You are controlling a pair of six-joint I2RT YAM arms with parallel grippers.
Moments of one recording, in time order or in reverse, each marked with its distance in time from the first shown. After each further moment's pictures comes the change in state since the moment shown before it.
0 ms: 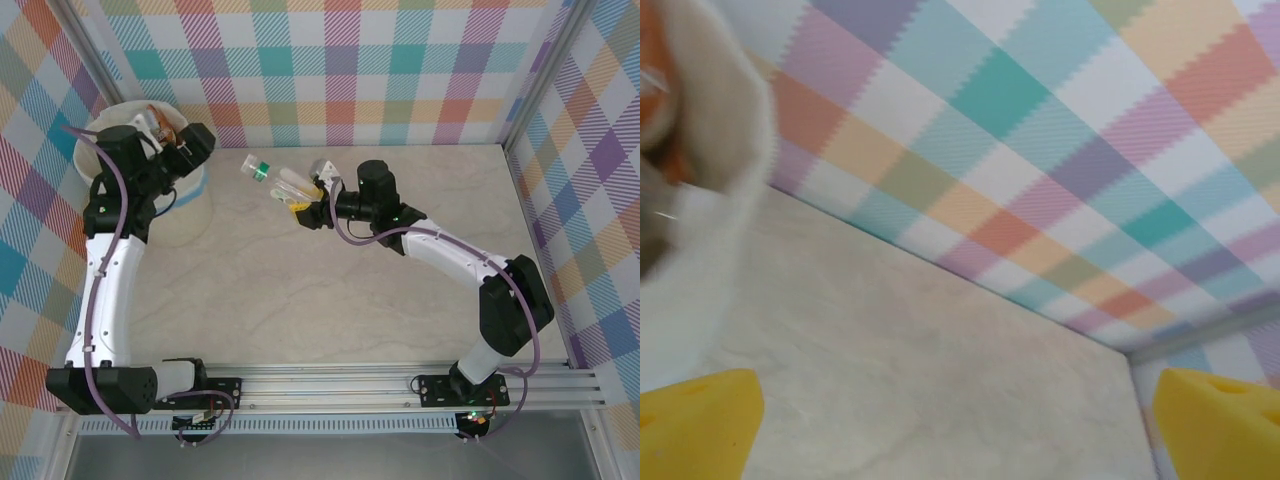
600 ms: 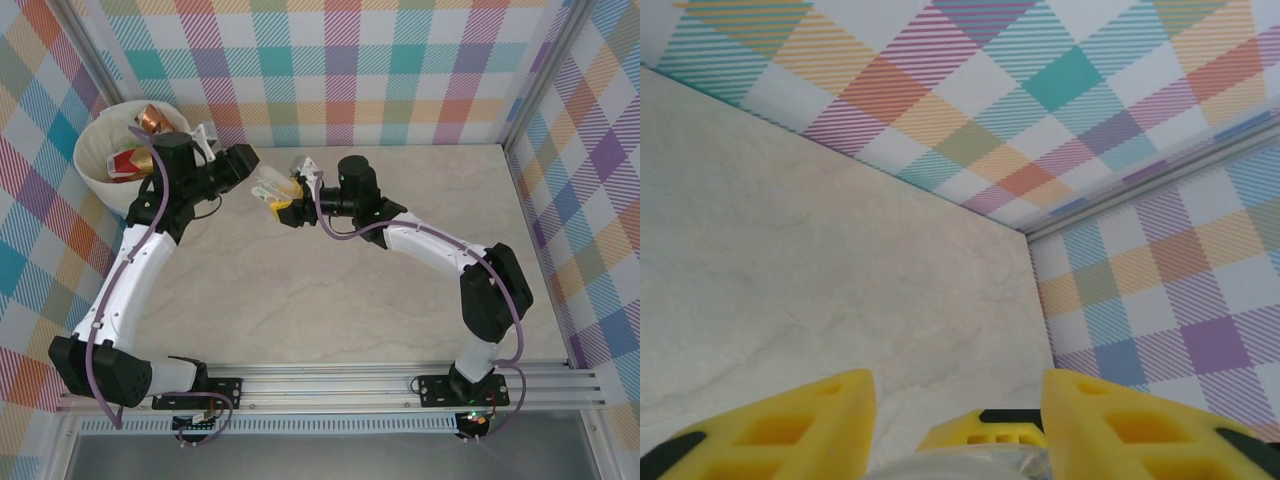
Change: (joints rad) left arm -0.206 0.058 -0.106 0.142 0.106 -0.126; right arm 0.055 0.121 0.129 0.027 -0.050 0.057
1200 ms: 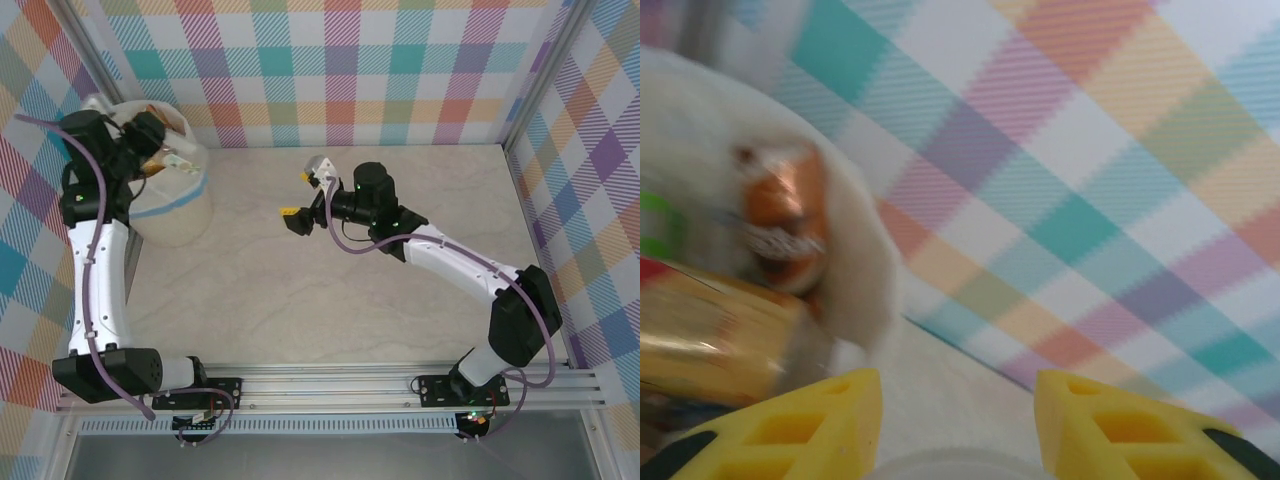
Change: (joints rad) left arm 0.428 0.018 0.264 -0.138 -0.230 0.162; right arm 0.008 -0.191 -0.122 -0.065 0.249 -0.040
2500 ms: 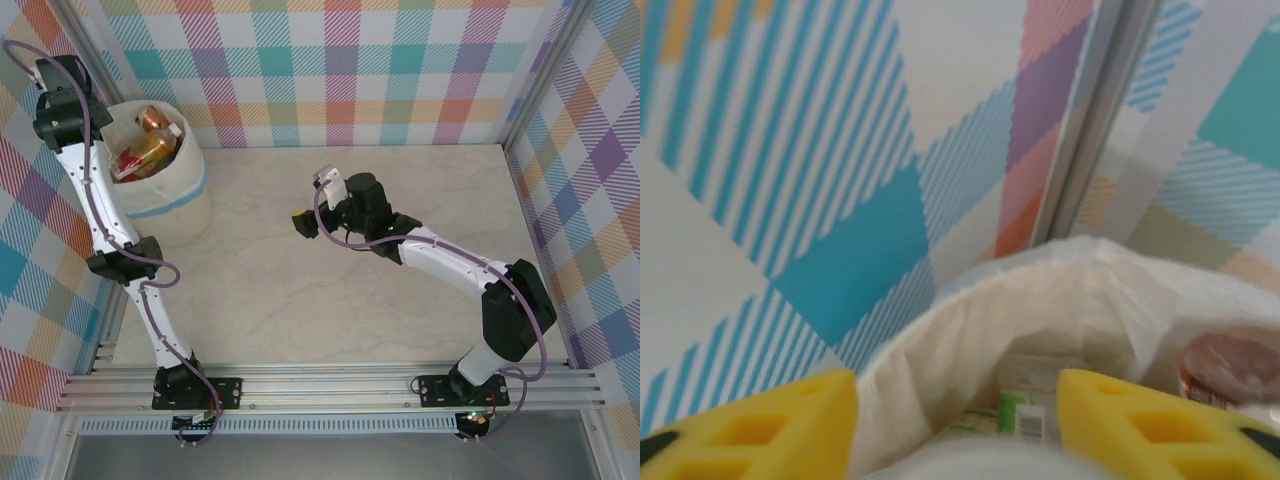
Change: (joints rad) left arm 0.103 1.004 1.468 -0.797 -0.473 0.417; right arm 0.000 0.043 -0.044 -0.126 0.235 0.100
